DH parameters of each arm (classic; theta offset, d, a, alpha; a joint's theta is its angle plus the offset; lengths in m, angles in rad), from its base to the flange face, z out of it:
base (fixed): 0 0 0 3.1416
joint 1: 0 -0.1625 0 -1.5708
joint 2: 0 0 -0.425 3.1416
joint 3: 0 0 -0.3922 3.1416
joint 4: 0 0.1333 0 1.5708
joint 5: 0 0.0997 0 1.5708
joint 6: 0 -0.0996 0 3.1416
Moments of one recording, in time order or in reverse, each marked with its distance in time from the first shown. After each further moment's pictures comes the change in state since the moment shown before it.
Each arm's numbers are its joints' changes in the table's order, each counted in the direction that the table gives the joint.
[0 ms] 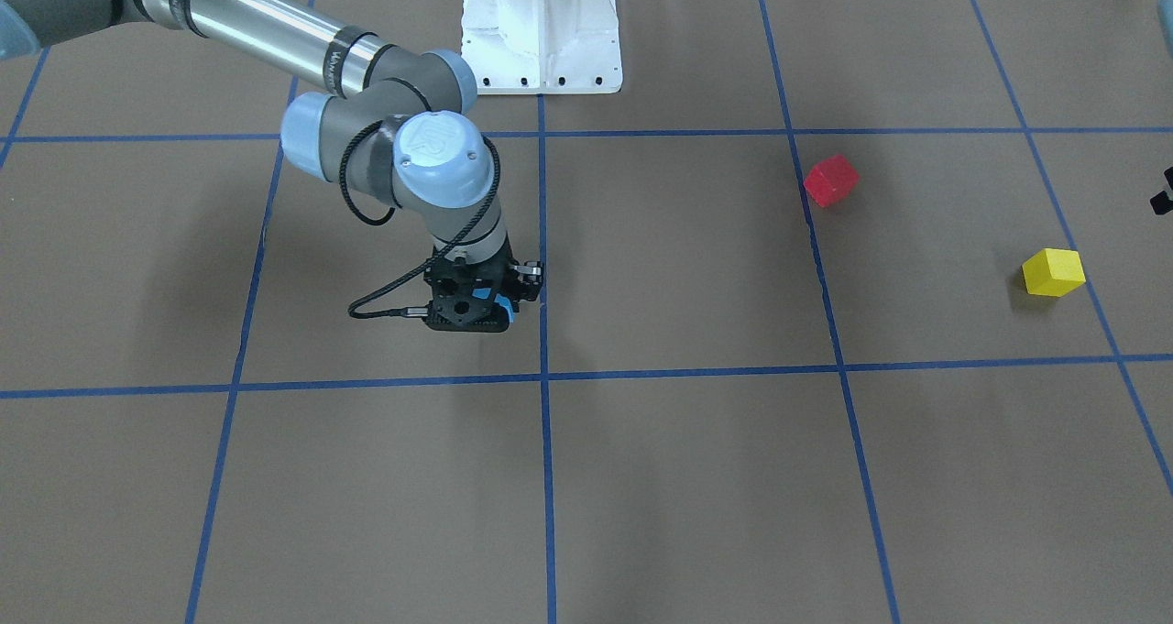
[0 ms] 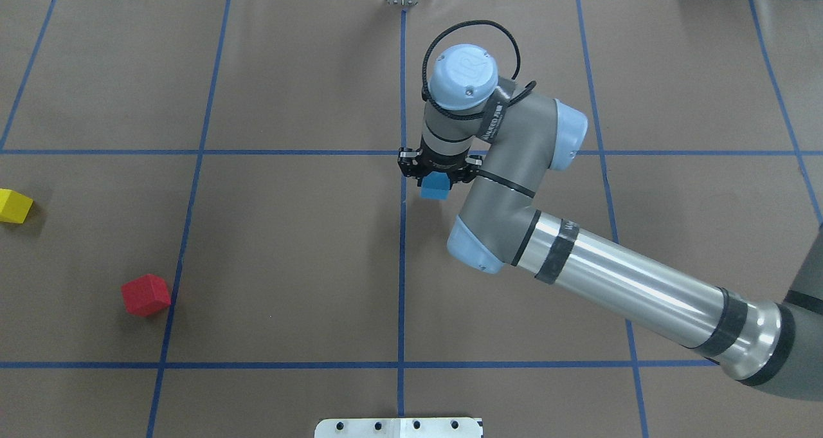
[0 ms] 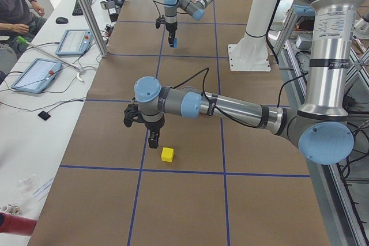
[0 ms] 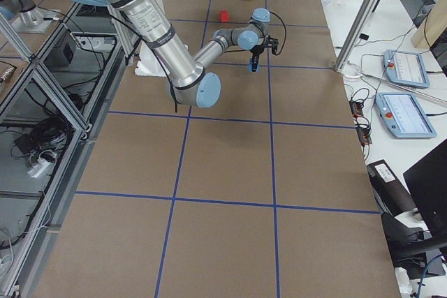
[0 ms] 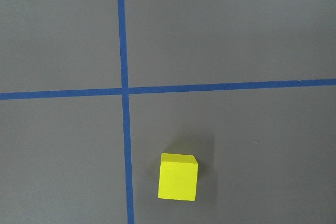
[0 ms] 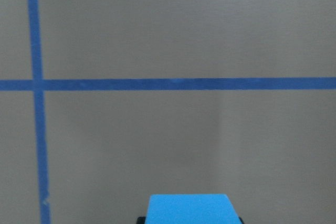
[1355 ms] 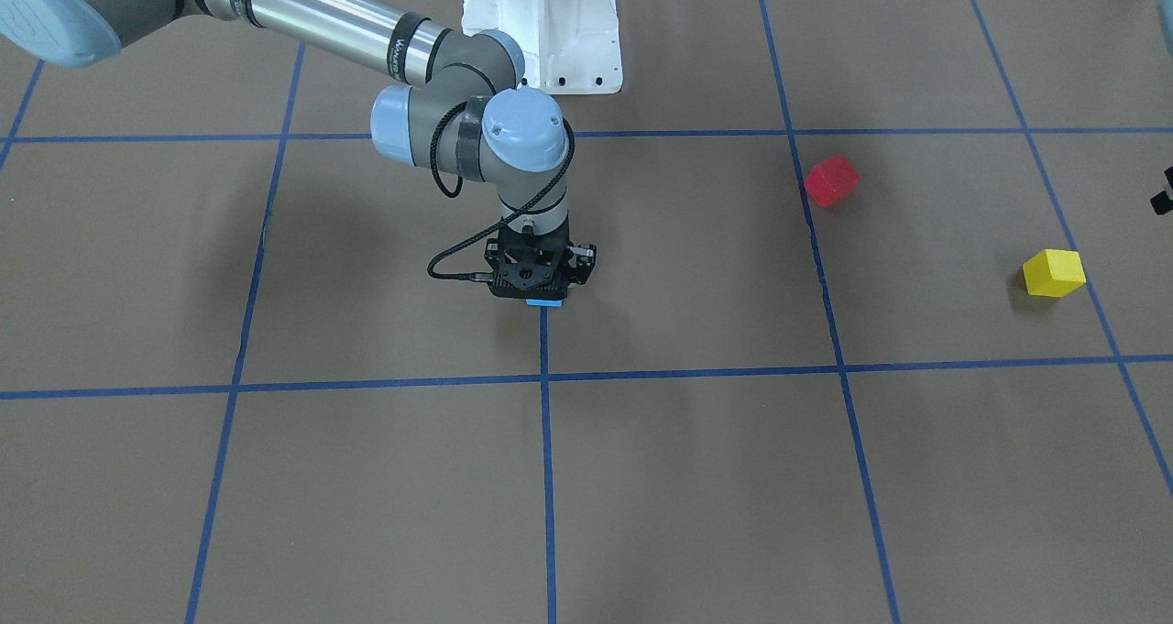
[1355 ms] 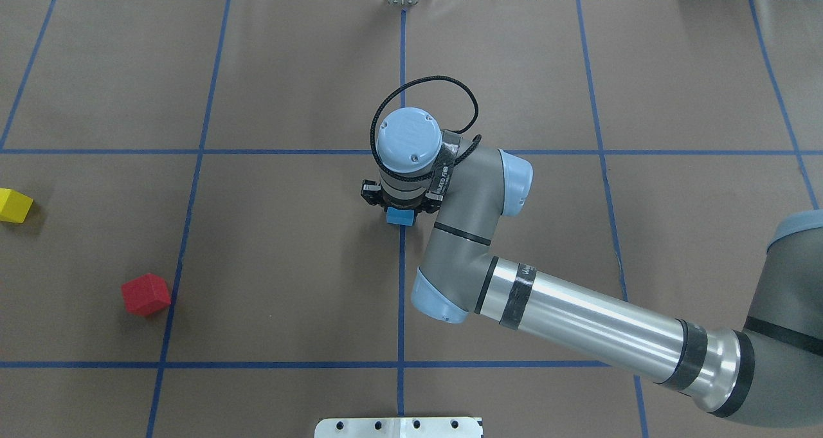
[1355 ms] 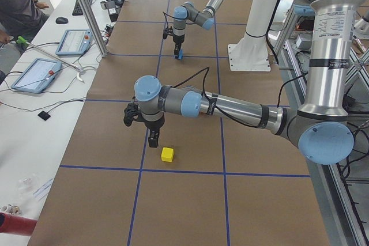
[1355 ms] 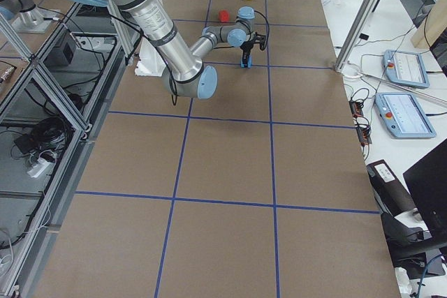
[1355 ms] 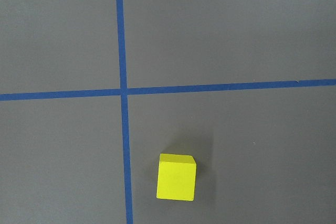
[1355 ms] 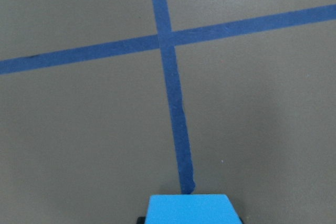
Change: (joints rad) left arm 0.000 0.001 0.006 0.000 0.000 0.002; right arm 0.106 0.027 0.043 0.065 -0.139 -0.098
